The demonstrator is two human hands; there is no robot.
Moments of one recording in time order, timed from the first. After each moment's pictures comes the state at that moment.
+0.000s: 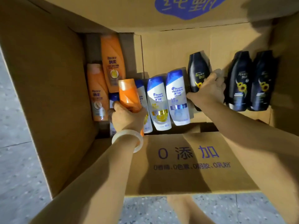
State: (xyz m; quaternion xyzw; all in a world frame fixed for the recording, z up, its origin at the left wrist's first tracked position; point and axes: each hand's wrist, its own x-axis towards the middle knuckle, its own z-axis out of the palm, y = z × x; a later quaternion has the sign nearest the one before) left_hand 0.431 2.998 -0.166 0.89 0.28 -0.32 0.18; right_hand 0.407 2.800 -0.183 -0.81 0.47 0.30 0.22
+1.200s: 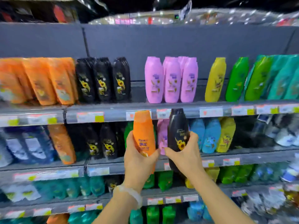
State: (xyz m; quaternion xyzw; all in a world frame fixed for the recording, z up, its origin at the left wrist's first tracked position) left_hand 0.568 3.010 0.728 0.76 -0.11 0.13 0.63; right_hand 0.536 2.880 0.745 -0.81 0.14 -0.26 0.51
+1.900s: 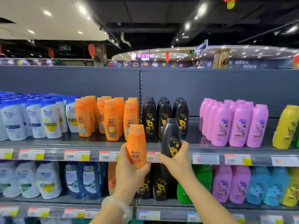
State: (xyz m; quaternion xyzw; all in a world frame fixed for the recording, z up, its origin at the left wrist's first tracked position) left_hand 0.676 3.237 0.805 0.78 -0.10 0.19 0.59; right_hand 0.674 3.092 0.823 -0.80 0.06 -0.23 0.56
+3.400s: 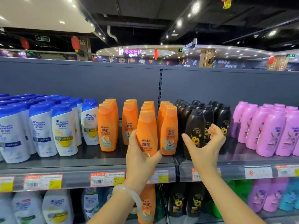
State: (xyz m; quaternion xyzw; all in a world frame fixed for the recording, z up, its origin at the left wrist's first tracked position) left_hand 0.812 3.351 0.832 0.74 -0.19 0.19 0.62; right_hand 0.787 3.186 0.840 -0.71 0.09 -0.52 0.47
